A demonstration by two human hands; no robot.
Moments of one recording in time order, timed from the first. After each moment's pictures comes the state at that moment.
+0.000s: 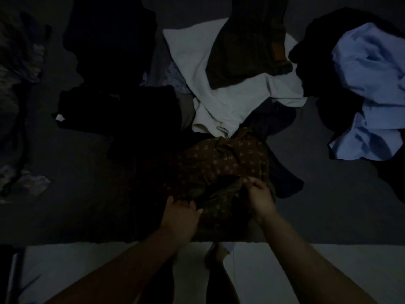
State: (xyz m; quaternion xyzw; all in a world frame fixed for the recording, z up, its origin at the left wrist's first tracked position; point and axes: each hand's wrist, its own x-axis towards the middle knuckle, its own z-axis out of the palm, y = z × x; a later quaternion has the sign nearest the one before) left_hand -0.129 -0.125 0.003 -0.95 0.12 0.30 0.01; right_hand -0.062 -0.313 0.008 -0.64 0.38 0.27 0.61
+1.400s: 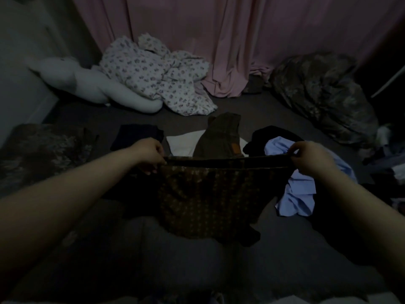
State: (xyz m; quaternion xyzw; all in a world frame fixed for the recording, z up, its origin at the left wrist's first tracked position) left_hand 0.033 -0.050 0.361 -0.89 -0.16 0.27 -0.34; right_hand 0.053 -0.432 0.383 -0.99 0.06 0.06 0.11
